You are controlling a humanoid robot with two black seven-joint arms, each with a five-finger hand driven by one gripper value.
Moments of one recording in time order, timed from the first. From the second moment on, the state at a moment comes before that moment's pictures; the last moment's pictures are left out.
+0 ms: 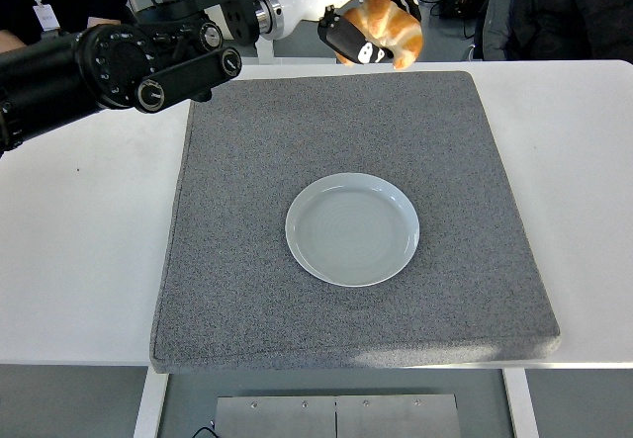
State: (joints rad) left arm -1.61 0.11 0.26 -0.79 0.73 0.09 -0.35; right arm -0.07 0.00 -0.01 0.17 -0.10 -0.09 0.28
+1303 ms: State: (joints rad) left arm -1.31 0.19 0.33 -1.03 1.08 0.27 -0.37; right arm -0.07 0.00 0.00 0.17 -0.10 -0.09 0.28
